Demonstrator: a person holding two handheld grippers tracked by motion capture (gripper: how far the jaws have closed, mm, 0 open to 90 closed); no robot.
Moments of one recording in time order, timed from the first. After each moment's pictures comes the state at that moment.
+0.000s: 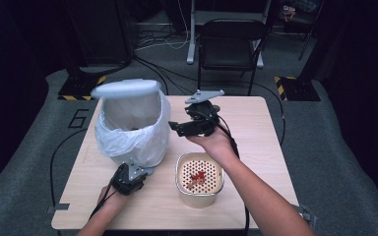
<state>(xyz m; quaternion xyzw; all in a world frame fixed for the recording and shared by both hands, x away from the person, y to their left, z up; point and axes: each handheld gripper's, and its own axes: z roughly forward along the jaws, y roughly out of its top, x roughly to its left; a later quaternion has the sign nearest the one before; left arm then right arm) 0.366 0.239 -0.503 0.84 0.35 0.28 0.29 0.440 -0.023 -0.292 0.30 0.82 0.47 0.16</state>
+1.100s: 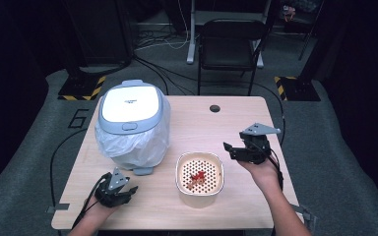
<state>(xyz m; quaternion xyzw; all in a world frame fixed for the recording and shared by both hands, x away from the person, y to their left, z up) 0.329 0.281 -0.489 0.85 0.35 0.21 0.32 0.404 -0.162 -0.374 0.41 0.77 0.42 0.23</state>
